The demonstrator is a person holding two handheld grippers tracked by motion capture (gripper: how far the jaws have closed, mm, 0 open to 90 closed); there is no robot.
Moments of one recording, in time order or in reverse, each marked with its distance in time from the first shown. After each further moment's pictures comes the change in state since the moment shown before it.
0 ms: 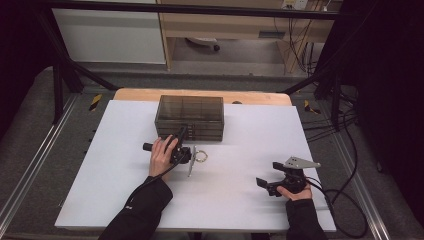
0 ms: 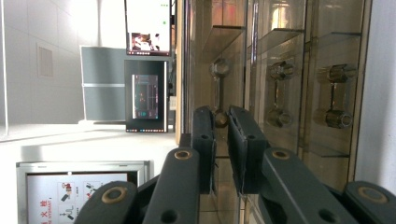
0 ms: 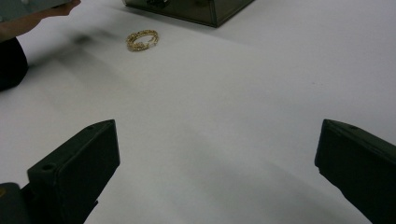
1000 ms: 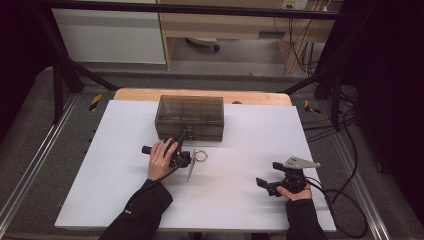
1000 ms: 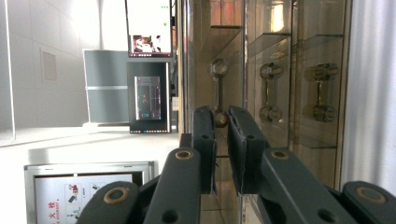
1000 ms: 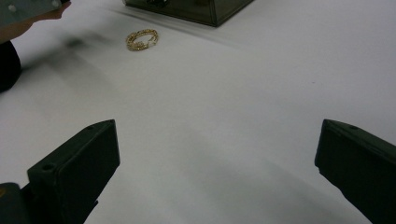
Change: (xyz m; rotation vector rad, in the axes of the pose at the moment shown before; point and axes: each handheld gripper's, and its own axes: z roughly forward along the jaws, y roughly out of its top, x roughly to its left) left arm -0.002 0.003 -0.013 -0.002 0.004 0.028; right arm 0.000 0.000 0.000 0.002 -0.001 -0.001
